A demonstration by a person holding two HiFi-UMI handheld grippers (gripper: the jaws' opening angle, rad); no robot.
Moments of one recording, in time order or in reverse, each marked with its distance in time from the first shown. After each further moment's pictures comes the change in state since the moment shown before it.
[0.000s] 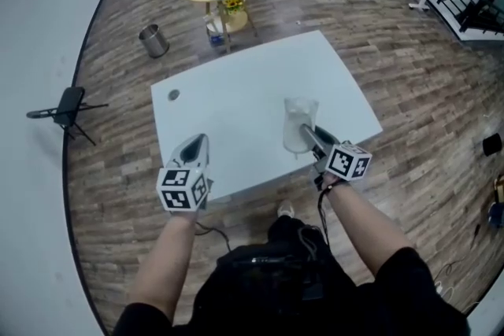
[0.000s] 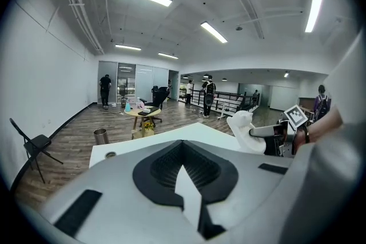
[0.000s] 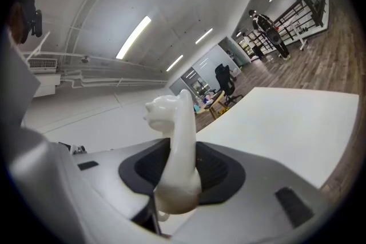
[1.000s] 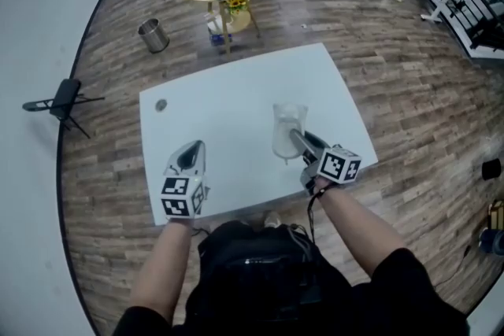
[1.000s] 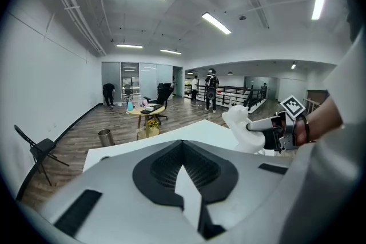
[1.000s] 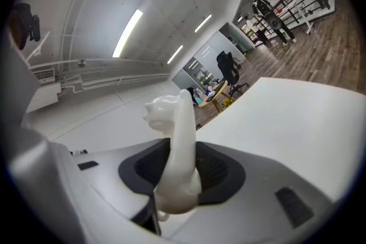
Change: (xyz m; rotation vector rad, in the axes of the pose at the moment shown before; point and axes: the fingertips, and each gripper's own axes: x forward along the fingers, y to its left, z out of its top) left arm 0.084 -0.015 0.009 0.022 0.041 0.080; right arm 0.062 -0.067 0.040 0.057 0.104 0.079
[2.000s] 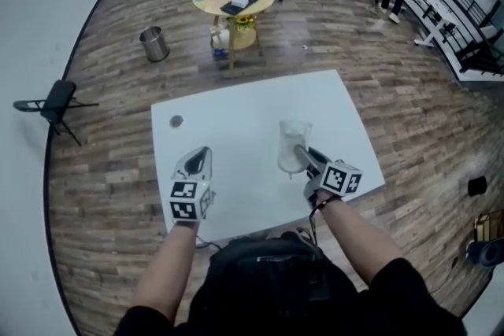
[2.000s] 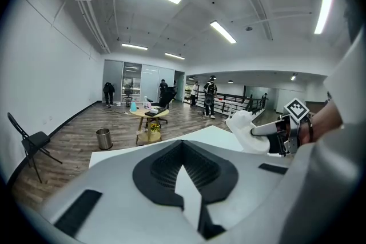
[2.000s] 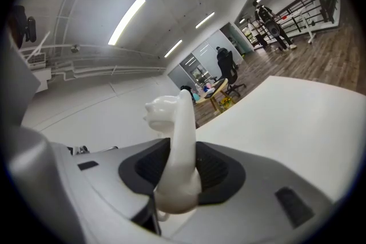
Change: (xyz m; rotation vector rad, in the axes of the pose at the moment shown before) left arm 0.017 0.100 -0.001 -0.068 -0.046 -0.037; right arm 0.076 0.037 -0.015 -0.053 0.043 -0.089
